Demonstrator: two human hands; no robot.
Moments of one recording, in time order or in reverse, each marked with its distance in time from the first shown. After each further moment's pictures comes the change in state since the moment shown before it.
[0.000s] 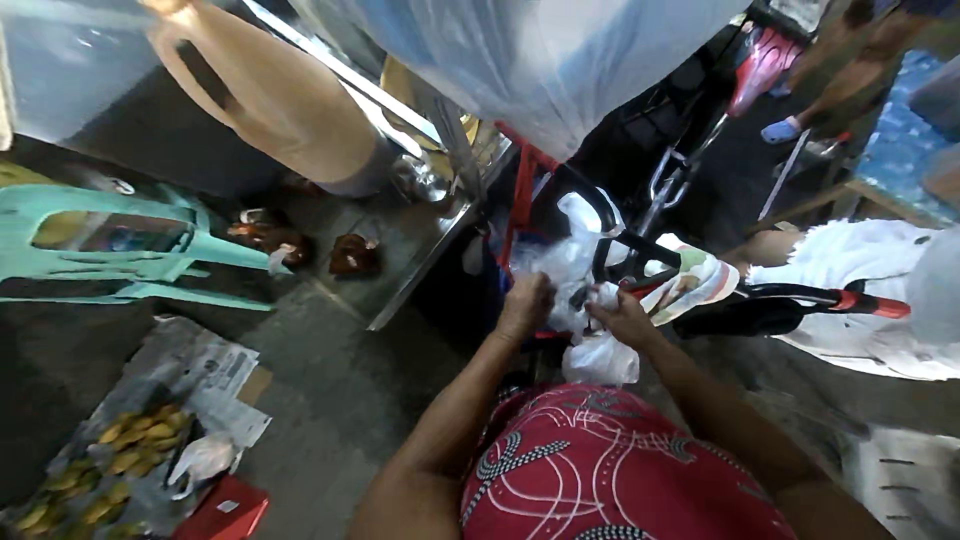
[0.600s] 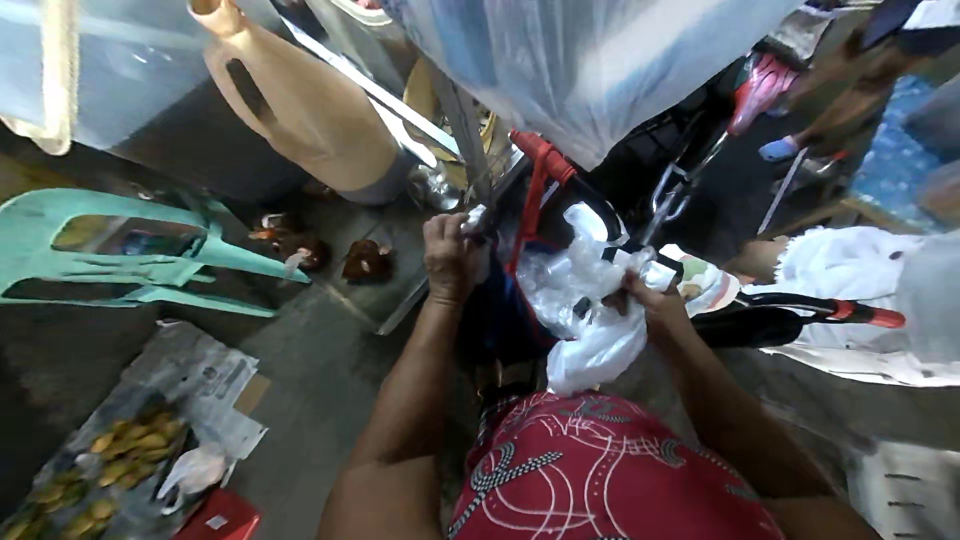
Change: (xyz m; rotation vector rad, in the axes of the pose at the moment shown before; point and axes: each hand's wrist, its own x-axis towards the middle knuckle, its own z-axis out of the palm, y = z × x) left_hand 0.042 -0.043 -0.112 0.305 0.605 0.081; right_hand -0.004 -0.036 -0.020 0.583 0.184 -0.141
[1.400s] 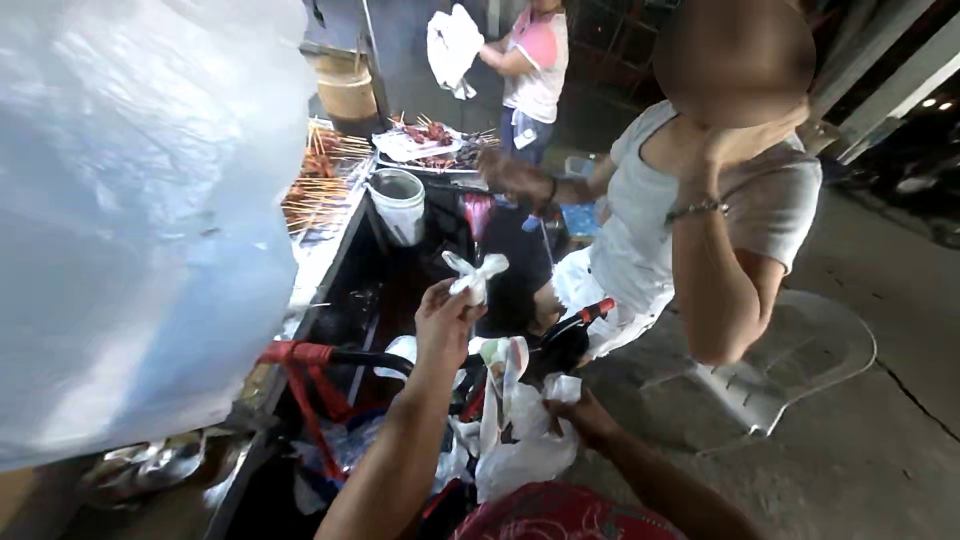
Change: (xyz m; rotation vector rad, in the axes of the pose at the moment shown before) left_hand 0.077 0.301 0.087 -1.535 -0.597 -0.684; right_hand -0.127 -0.014 -0.099 0.020 0.414 0.049
